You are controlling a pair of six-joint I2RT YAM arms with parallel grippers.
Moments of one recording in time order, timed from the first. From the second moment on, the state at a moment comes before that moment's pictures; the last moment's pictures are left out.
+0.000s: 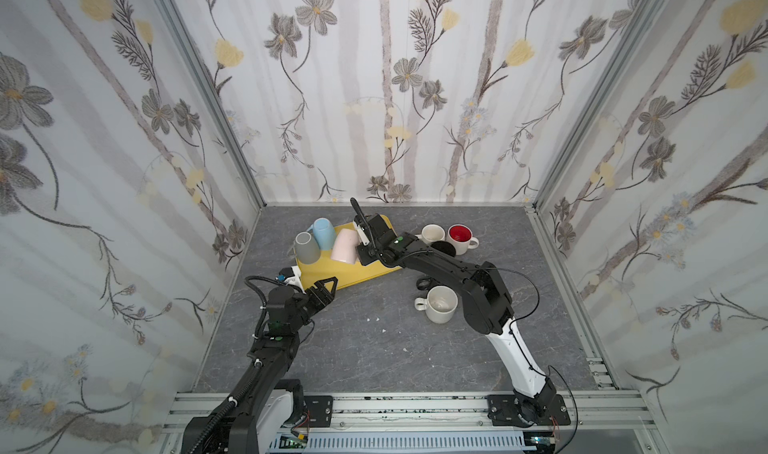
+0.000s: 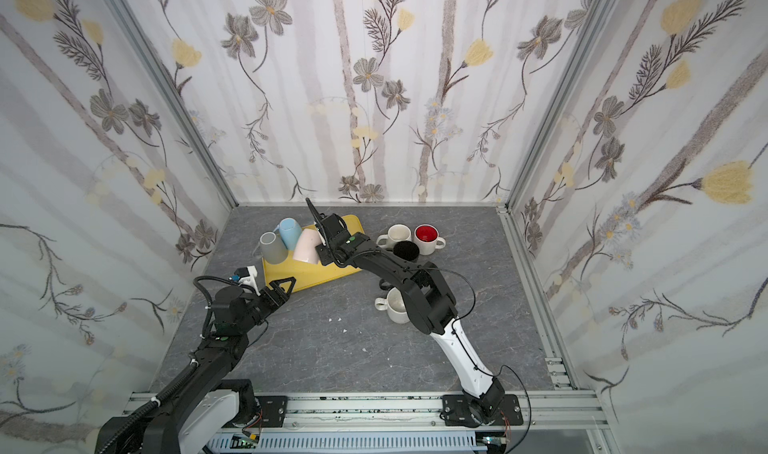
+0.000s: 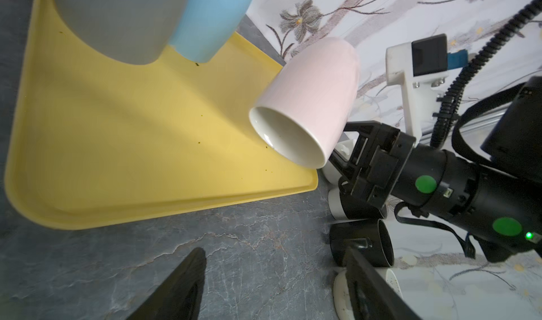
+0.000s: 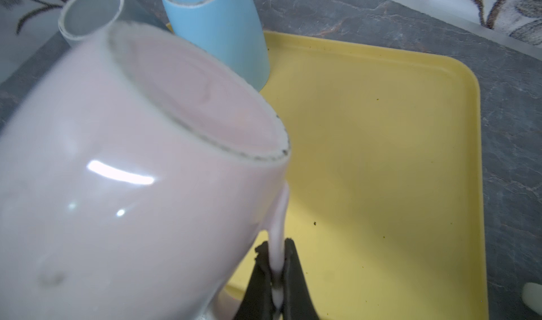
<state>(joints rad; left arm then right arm) -0.03 0.90 0.23 0.34 0.42 -0.79 0.82 2.31 2.03 -0.45 0.04 0.25</state>
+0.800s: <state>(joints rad) -0.25 1.07 0.32 0.76 0.20 -0.63 0.79 2.00 1.68 -0.06 -0.25 0.65</state>
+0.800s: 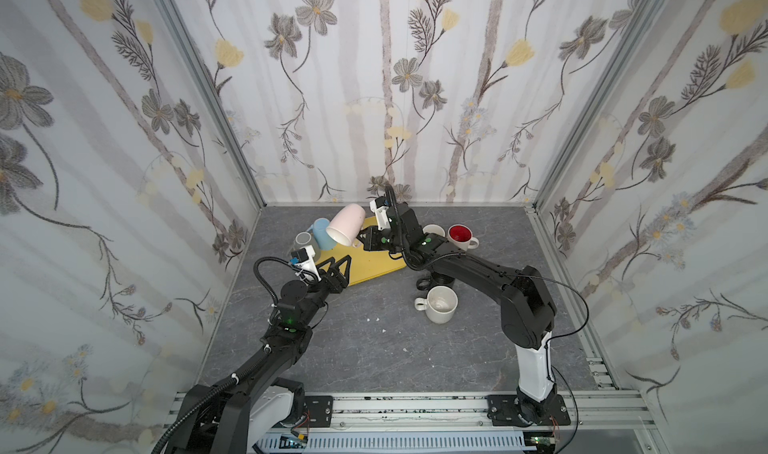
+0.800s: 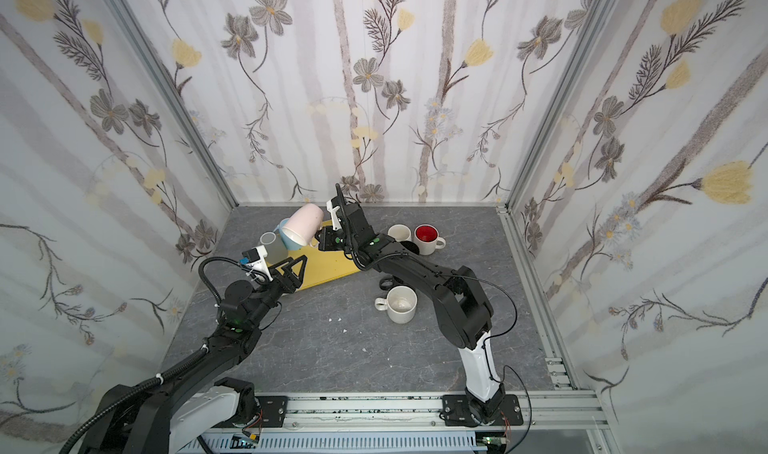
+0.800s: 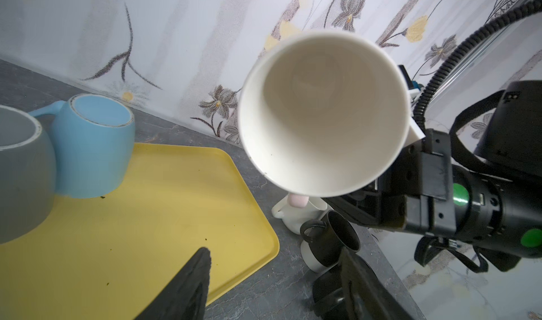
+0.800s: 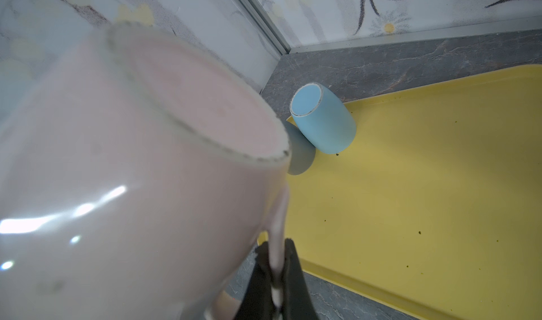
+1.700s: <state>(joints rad) -0.37 1.29 0.48 0.89 0.17 -0.58 0.79 1.82 1.45 0.07 -0.24 0.76</state>
